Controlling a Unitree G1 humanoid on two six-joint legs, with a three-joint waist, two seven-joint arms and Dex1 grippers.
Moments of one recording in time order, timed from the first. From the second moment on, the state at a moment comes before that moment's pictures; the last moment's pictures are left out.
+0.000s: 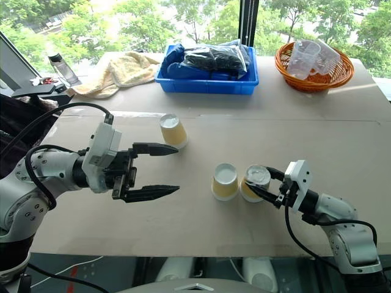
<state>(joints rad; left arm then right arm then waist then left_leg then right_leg) -0.20 0.91 0.18 -0.58 -0.81 0.63 -1.10 0.10 -0.52 -0.04 -0.34 0.49 0.22 0.90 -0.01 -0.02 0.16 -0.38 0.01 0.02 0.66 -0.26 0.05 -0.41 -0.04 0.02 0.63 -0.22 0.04</state>
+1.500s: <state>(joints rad) -0.31 0.40 0.11 -0.05 -0.32 0.21 -0.54 0.08 -0.72 -0.37 -0.46 0.81 0.32 1.02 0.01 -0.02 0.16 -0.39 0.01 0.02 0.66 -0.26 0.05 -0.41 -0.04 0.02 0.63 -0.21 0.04</state>
